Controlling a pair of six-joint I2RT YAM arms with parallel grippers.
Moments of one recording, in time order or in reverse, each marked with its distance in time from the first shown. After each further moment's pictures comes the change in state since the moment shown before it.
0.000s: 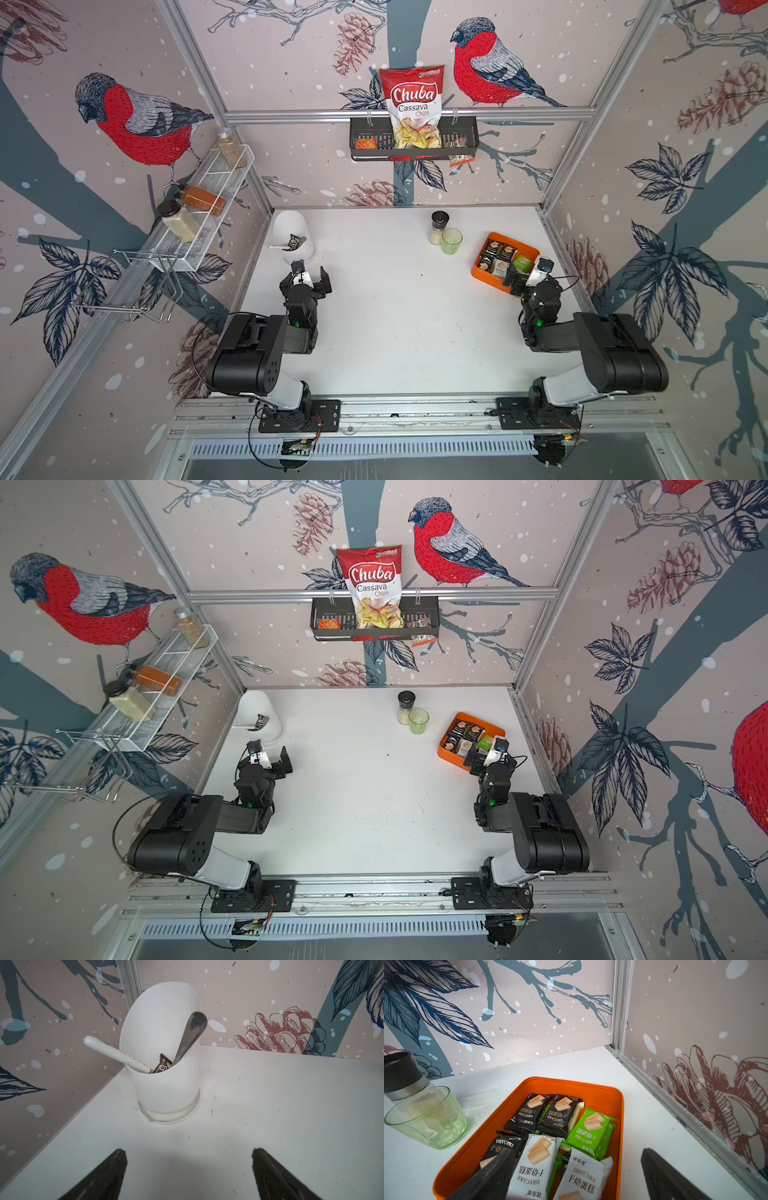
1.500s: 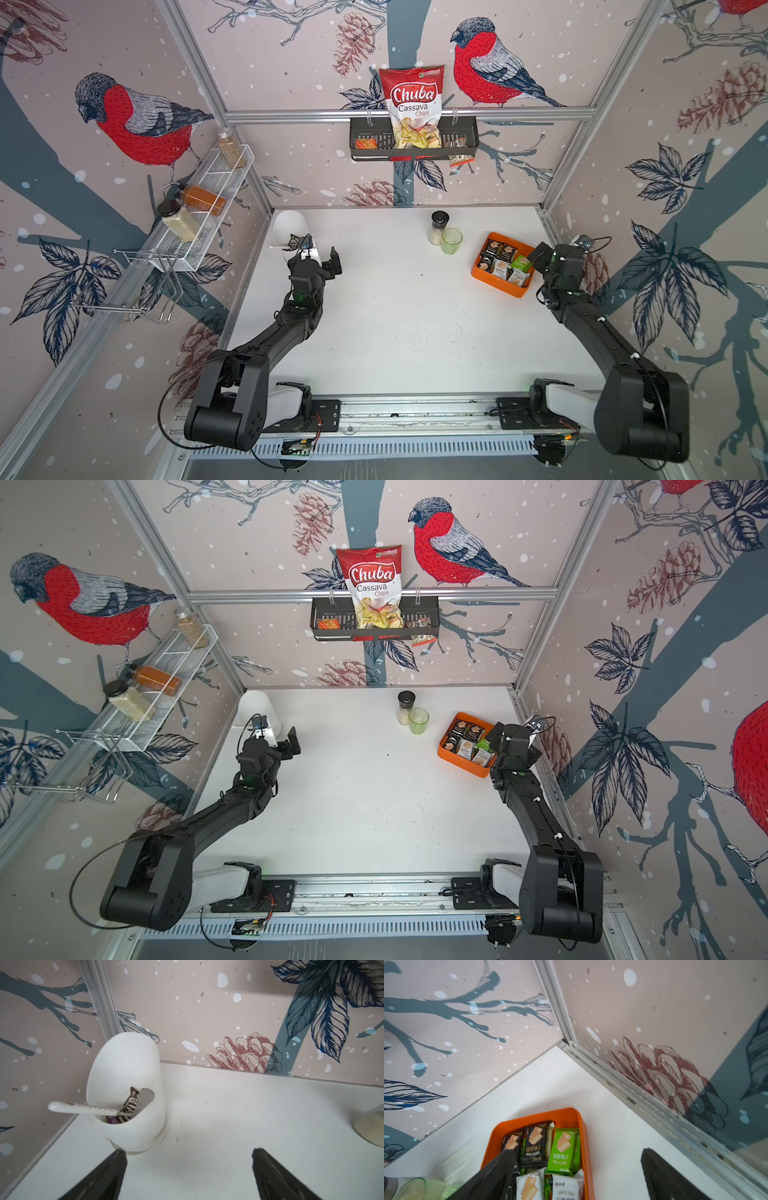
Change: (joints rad) left arm -0.143 -0.272 0.298 -0.629 -0.026 -0.103; right arm -0.122 -0.304 0.492 -1.142 0.131 0.373
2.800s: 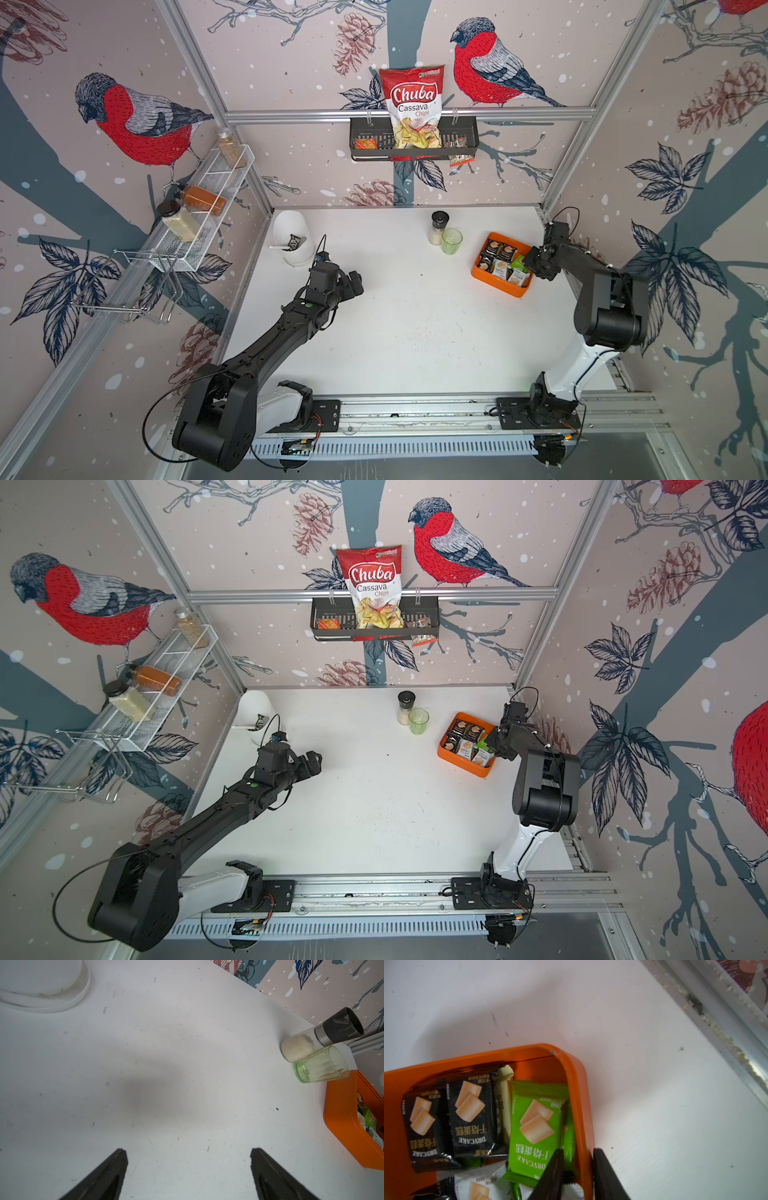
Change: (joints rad) left arm -0.127 -0.061 0.064 -0.553 0.243 -0.421; right arm -0.063 0.628 0.490 -0.463 -0.272 -0.013
